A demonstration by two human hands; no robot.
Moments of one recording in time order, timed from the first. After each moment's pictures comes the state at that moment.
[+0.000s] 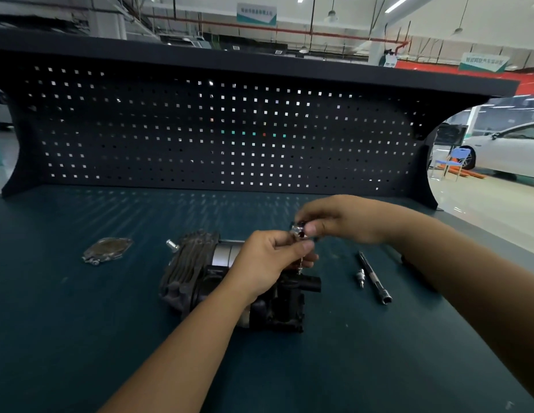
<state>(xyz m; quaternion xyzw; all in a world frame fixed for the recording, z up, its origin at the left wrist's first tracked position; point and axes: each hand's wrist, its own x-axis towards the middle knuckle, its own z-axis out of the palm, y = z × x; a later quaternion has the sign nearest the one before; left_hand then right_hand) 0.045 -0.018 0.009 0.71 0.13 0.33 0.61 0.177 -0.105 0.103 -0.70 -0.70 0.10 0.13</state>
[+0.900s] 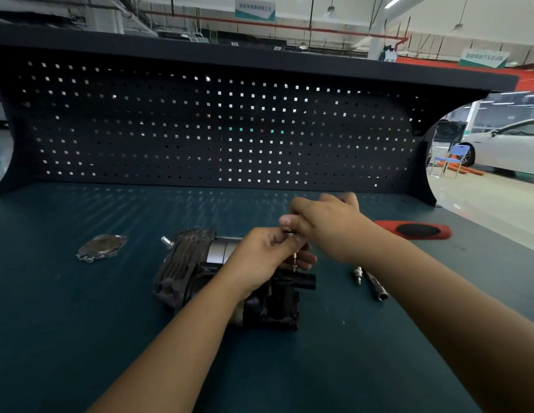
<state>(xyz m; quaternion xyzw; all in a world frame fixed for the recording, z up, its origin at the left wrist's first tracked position) 0.044 -0.018 0.012 0.73 0.11 0.29 0.61 0.157 -0.098 0.073 -0.75 -0.64 -0.17 0.06</state>
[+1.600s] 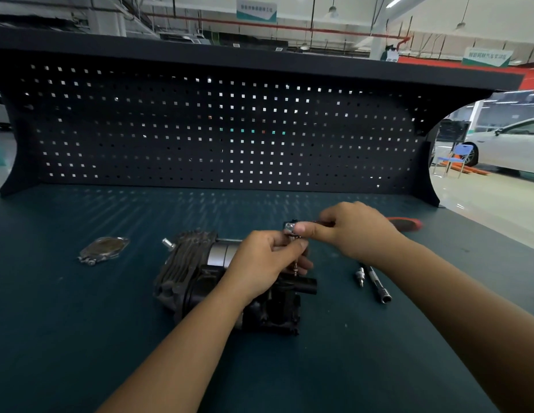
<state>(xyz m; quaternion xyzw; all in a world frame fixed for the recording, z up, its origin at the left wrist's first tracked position) 0.045 -0.017 0.008 0.75 0.15 0.32 0.56 0.176 -0.108 0.072 -0.80 -0.57 -0.09 0.16</state>
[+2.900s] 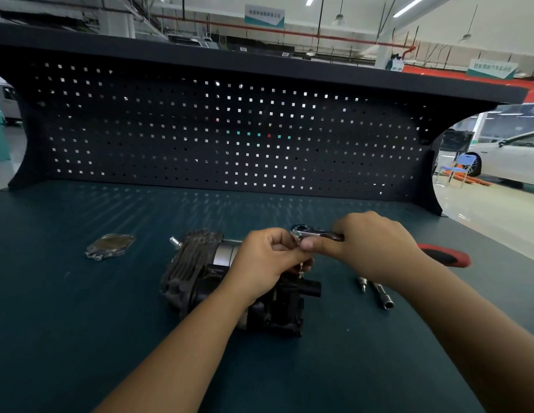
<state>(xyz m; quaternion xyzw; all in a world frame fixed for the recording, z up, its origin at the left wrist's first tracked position) 0.039 -0.022 0.011 0.71 0.15 0.37 0.59 0.159 -0.127 0.074 -0.82 -0.55 -0.15 0.09</state>
